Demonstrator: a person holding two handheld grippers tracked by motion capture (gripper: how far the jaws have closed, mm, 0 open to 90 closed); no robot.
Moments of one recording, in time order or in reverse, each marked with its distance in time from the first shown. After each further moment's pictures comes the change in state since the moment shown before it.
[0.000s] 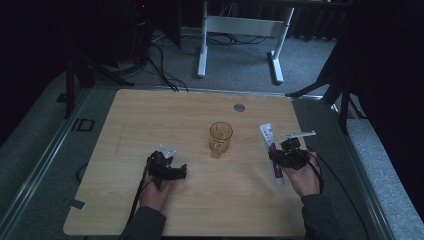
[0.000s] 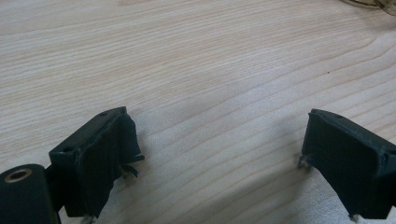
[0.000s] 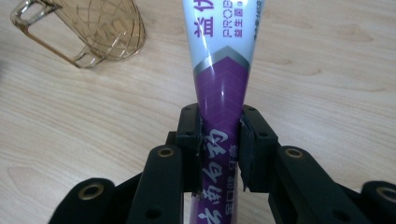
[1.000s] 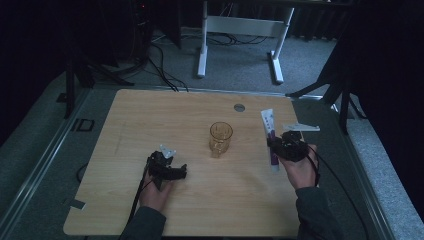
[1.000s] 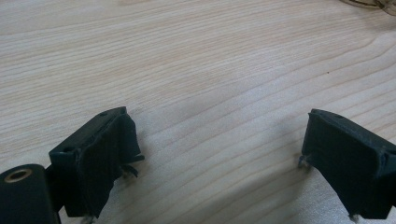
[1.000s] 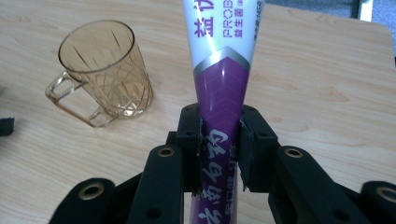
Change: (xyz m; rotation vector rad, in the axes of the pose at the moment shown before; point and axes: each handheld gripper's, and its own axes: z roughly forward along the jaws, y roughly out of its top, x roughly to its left) left arm 0.000 0.000 0.000 -0.002 0.001 -0.001; right arm 0.008 0.021 -0.013 -0.190 -0.017 0.004
